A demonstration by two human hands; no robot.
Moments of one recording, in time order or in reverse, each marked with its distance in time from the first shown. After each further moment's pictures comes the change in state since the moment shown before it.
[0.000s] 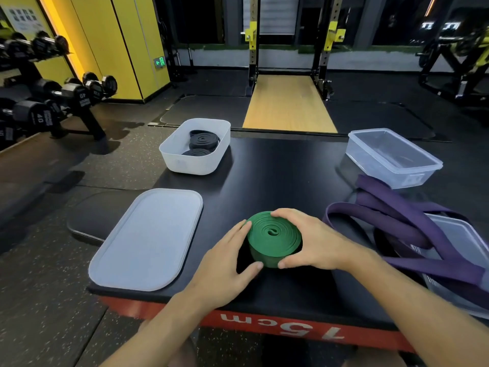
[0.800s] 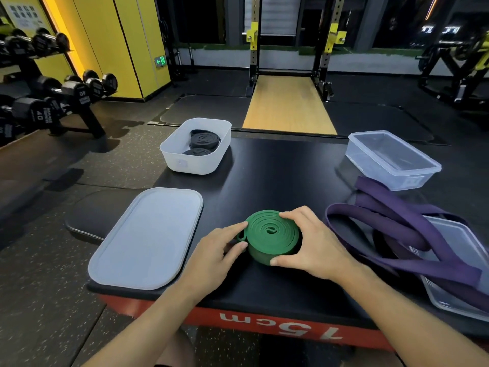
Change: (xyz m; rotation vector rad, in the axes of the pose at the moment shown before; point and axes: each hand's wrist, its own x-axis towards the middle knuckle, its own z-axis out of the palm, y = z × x) left_hand 0.008 -0.014 -0.011 -0.154 0.119 -0.025; right_hand -0.015 -0.012 0.014 -0.083 0.222 0.068
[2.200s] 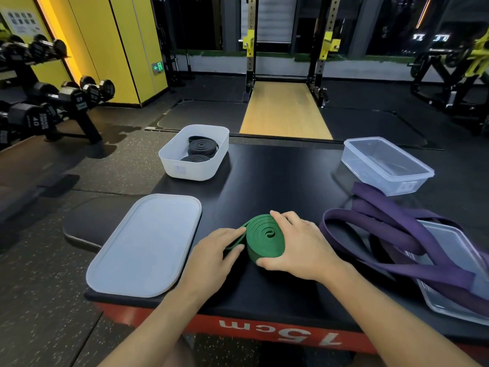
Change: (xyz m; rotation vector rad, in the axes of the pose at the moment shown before) left_hand 0.009 -0.002 0.000 0.111 0.083 0.071; right_hand 0.014 -0.030 0.005 -0.238 -0.086 0.127
